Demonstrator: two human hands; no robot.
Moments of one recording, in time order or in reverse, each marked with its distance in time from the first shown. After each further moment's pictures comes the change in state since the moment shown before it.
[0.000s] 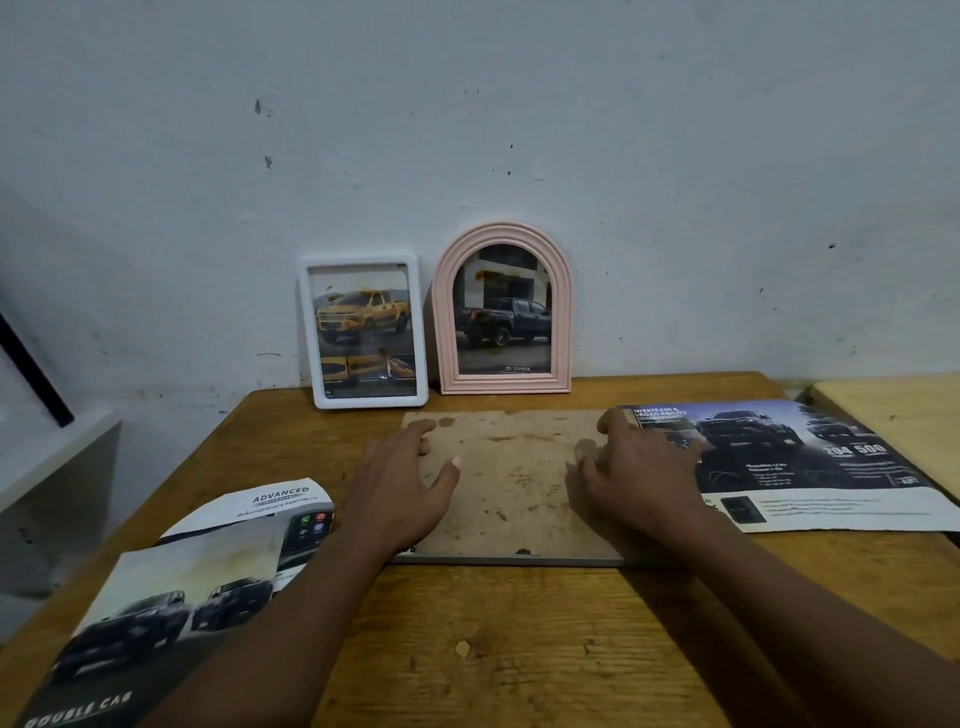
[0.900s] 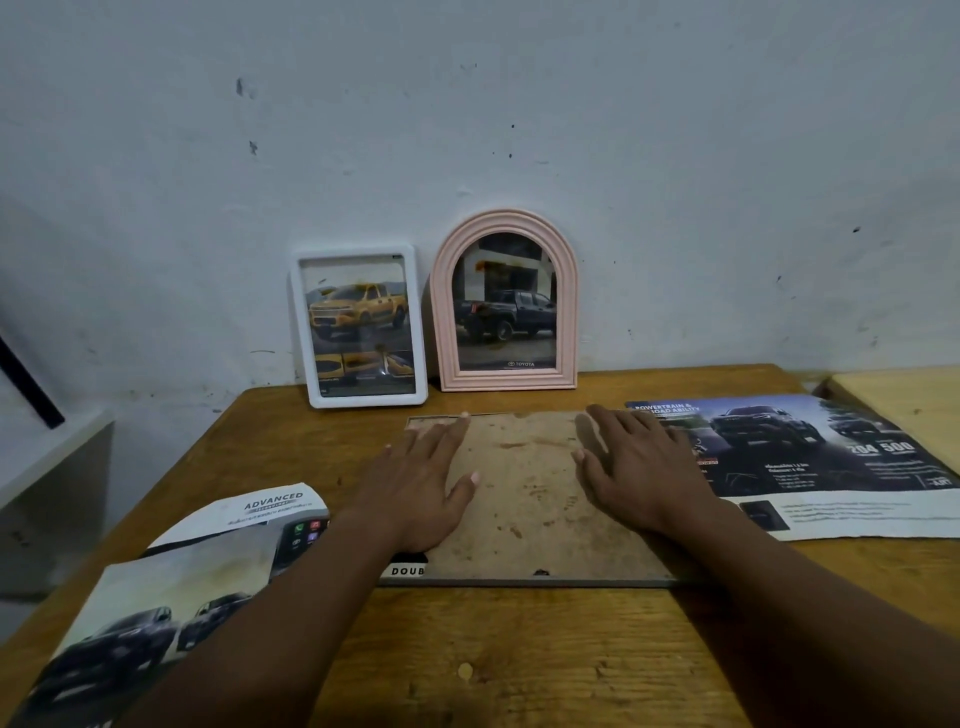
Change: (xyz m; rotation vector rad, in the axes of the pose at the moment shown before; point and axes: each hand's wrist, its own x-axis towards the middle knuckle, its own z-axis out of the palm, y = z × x) left_hand 0.021 0.005 0.001 0.438 -0.408 0.172; right_hand 0.025 0.019 0.020 -0.070 -0.066 -0.179
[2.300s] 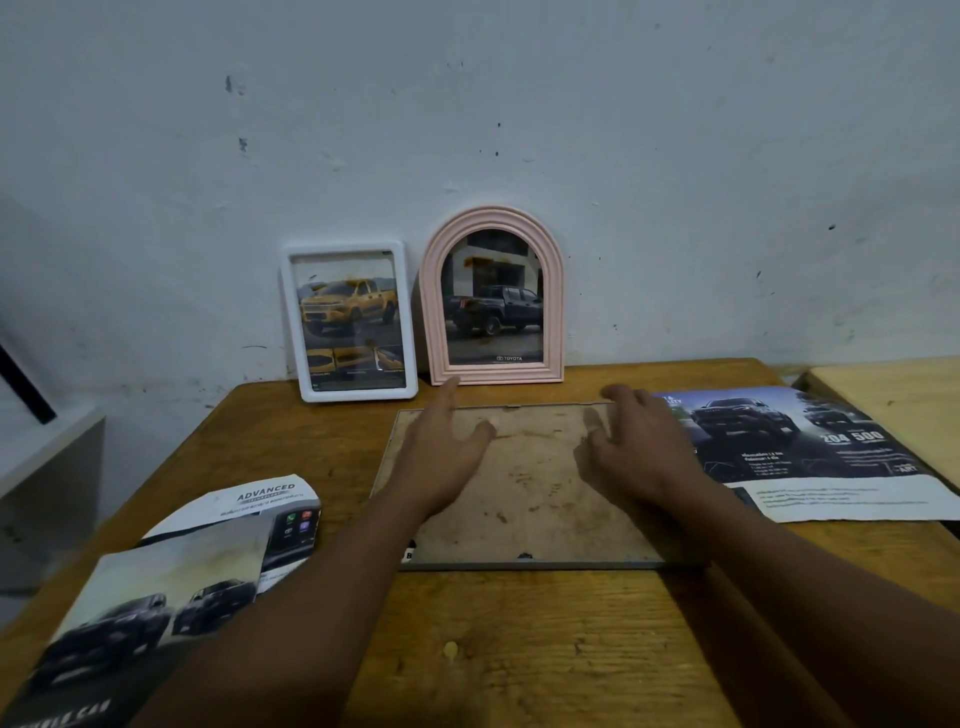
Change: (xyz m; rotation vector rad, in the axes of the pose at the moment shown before) left_hand 0.024 0.038 0.005 -0.809 0.299 -0.142; right_hand 0.000 0.007 -0.013 0.221 0.134 0.165
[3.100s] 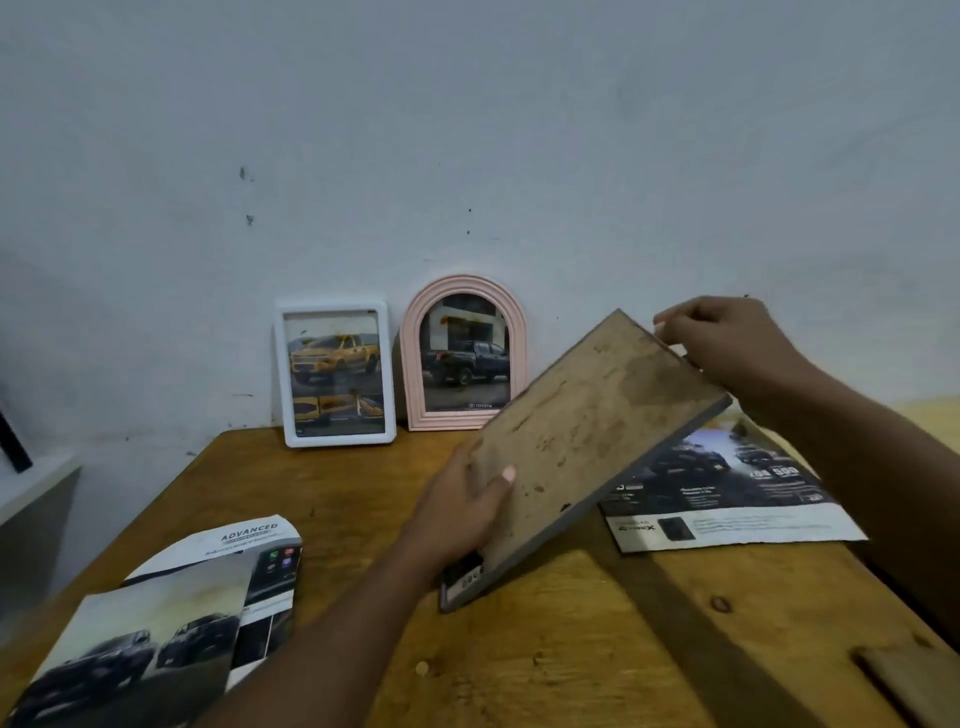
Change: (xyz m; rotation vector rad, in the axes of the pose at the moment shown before) left_hand -0.050 0.052 0.011 -0.139 -0.181 0.016; right_hand -0.007 -0.022 -0.192 0.602 0.222 0.127
